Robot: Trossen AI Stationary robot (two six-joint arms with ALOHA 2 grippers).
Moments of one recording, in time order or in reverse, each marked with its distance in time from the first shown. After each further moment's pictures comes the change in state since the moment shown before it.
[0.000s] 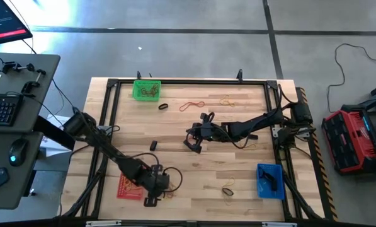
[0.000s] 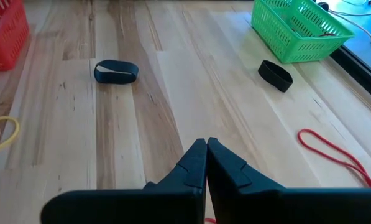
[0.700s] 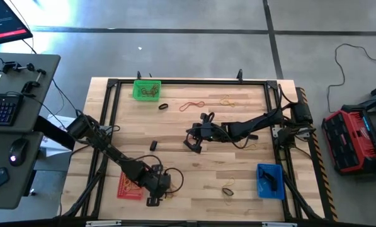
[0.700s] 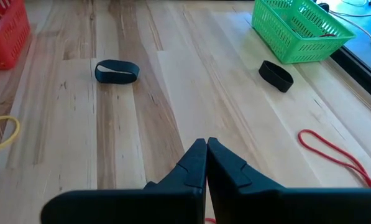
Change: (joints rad) left arm 0.001 0.074 0.004 0.021 -0.023 -0.033; right arm 0.002 0.000 0.000 0.000 0.000 -0.004
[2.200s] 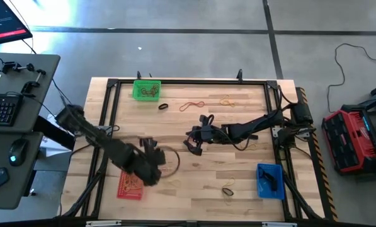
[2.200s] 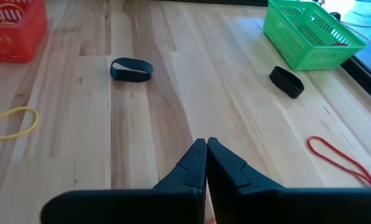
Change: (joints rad) left arm 0.053 -0.220 0.428 -0.833 -0.374 -0.014; right arm 0.020 0.000 0.000 0.004 0.000 -0.033
